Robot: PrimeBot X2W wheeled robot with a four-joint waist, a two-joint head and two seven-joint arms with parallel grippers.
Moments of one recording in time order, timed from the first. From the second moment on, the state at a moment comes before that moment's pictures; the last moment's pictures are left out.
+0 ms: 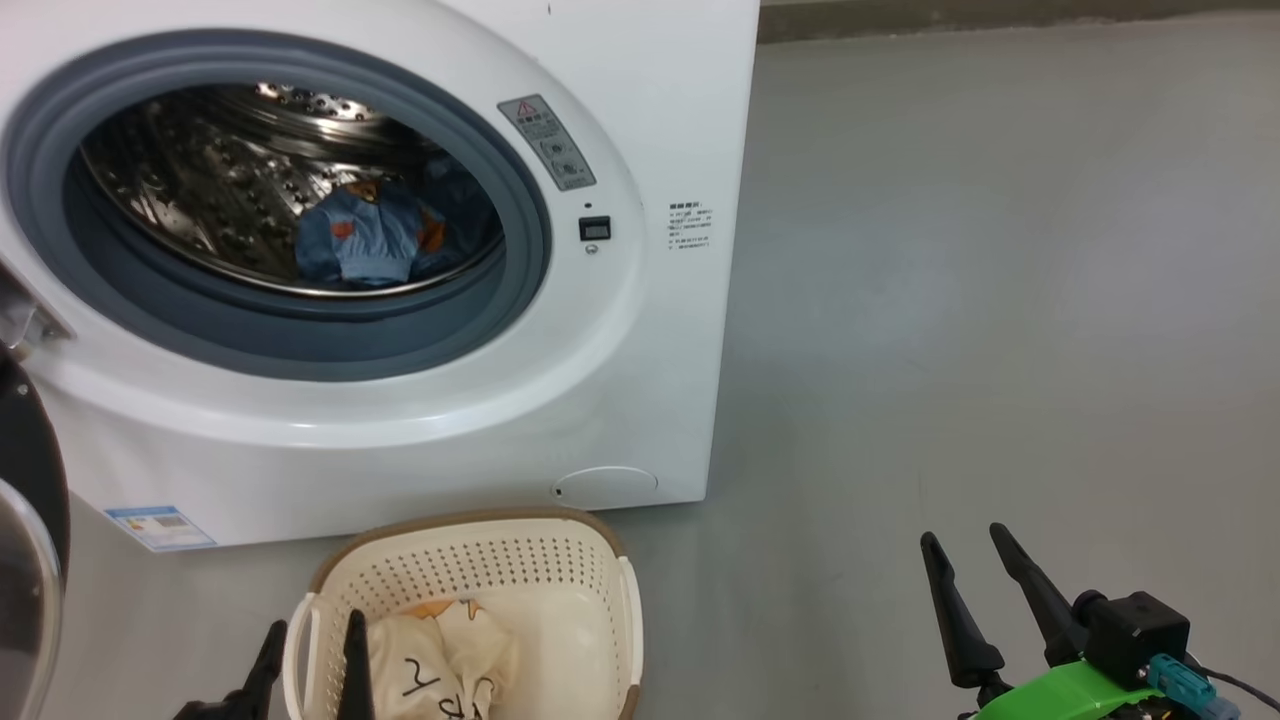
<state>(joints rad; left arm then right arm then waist) 0.09 0.12 -0.15 0.15 -0.35 0.05 -0.25 0.02 -0.05 0.02 0.13 0.24 0.13 -0.18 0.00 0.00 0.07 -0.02</state>
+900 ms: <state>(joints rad) -0.38 0.15 -0.21 0.74 -0.31 0.00 -0.21 -0.12 -0.09 0.02 0.08 0.24 0.13 -0.20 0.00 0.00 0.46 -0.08</state>
